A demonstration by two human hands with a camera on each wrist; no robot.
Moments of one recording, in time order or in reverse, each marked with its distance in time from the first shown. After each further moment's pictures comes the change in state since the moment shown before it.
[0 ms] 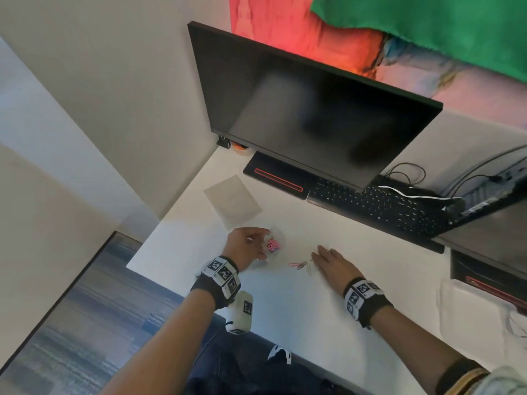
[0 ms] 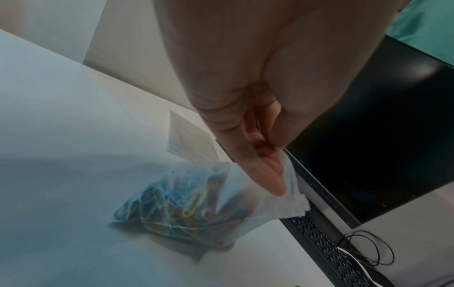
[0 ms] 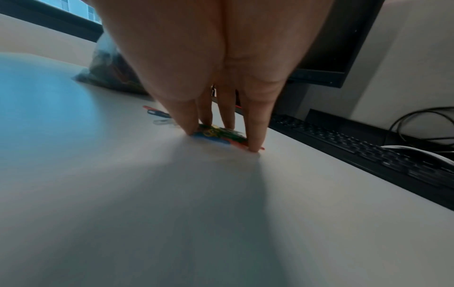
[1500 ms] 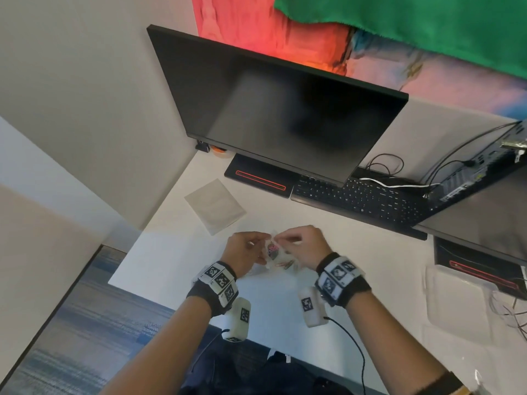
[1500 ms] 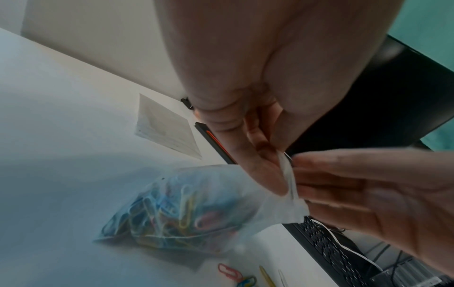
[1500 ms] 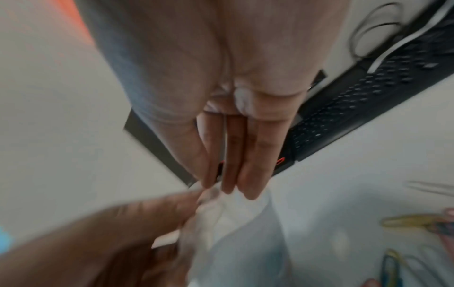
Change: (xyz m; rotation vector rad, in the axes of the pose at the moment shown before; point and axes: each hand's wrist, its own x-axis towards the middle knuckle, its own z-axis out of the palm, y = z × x) left_hand 0.003 0.005 0.028 0.167 -0.098 0.061; right_hand -0.008 -0.062 -0.112 1.010 0.257 0.204
